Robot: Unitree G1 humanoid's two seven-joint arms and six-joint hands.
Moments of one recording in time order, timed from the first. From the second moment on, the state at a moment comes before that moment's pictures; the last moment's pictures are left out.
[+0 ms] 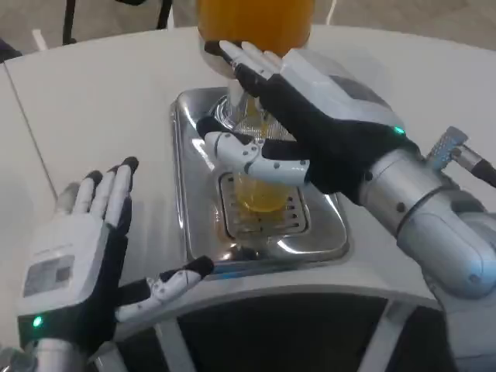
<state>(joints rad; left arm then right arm) 0.00 0.35 -0.06 -0.24 0.88 0.06 0.19 -0.78 -0.40 0.47 -0.61 -0.66 0.77 0.54</state>
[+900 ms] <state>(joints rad) -0.23 0.24 -0.14 -0.02 0.75 0.04 0.25 -0.77 -0.34 0.47 -0.59 -0.82 0.72 0.62</state>
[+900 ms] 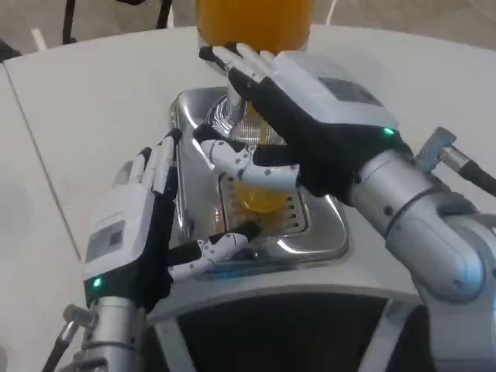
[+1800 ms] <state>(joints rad) -0.29 0.21 -0.20 0.02 0.75 0.04 0.27 -0.35 -0.37 0.25 -0.83 -0.89 0.47 0.44</state>
